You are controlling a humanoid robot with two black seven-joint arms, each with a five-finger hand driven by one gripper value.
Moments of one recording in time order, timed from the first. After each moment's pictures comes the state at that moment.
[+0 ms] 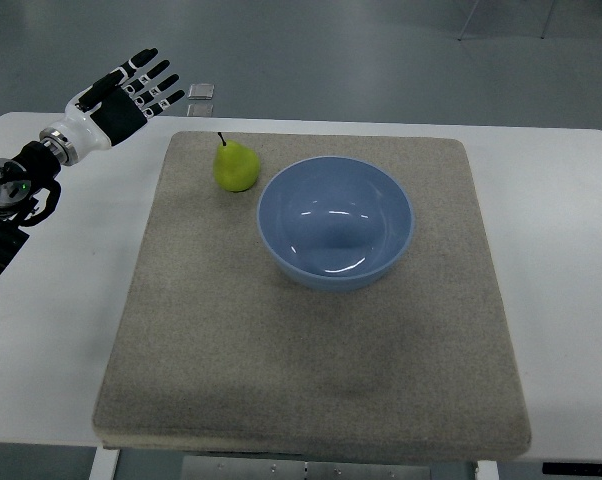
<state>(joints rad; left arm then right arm) -0.95 0.33 -0.74 -0.32 -0.35 -0.61 0.22 0.02 0.00 -0.09 0.15 -0.04 -0.09 0.00</state>
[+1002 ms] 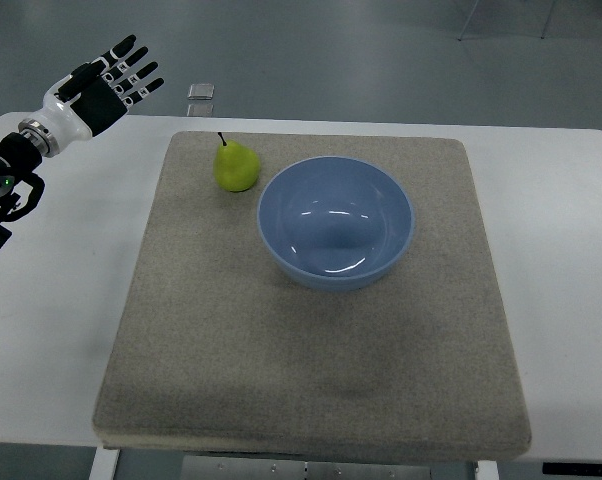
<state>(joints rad) -0.97 0.39 -0.66 -0.33 -0.31 -0.61 0.15 0.02 0.00 -0.09 0.15 -0.04 -0.09 0.00</state>
